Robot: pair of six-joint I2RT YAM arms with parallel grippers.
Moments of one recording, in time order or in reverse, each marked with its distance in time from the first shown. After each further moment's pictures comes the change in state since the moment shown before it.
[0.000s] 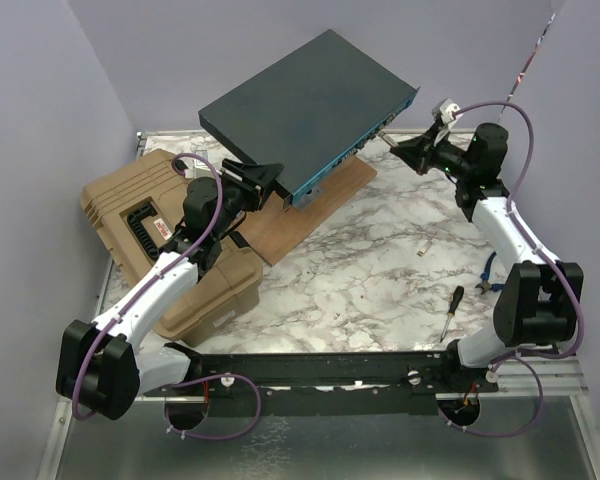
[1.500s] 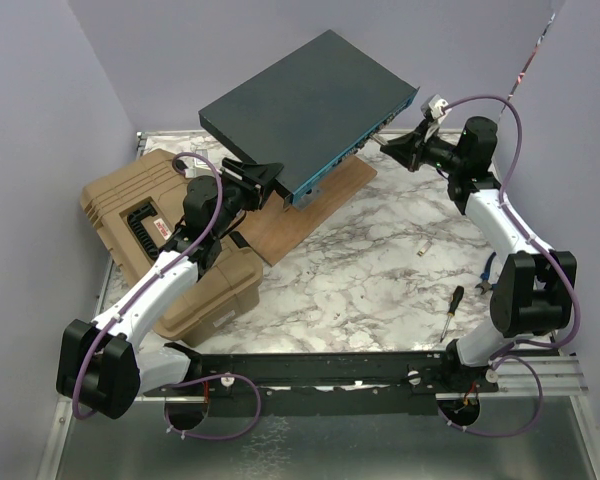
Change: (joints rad) left arm 0.002 0.007 0.013 -0.013 -0.002 -0.014; right arm 0.027 0.059 0.066 -0.029 -0.015 0.001
